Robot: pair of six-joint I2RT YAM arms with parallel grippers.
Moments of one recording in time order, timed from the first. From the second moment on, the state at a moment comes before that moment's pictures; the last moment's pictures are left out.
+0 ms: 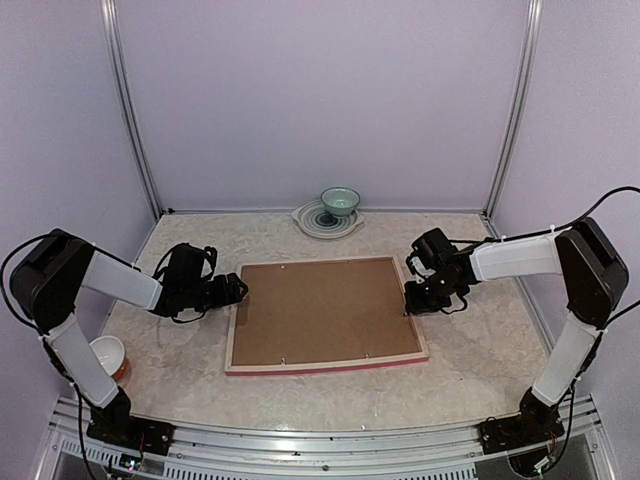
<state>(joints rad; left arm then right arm) -0.39 1.69 0.66 0.33 0.07 -0.54 0.54 1.74 0.99 -0.36 0.00 0.37</state>
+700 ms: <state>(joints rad) -0.39 1.69 0.66 0.33 0.08 -0.55 0.54 1.74 1.01 -0.41 0.00 0.37</state>
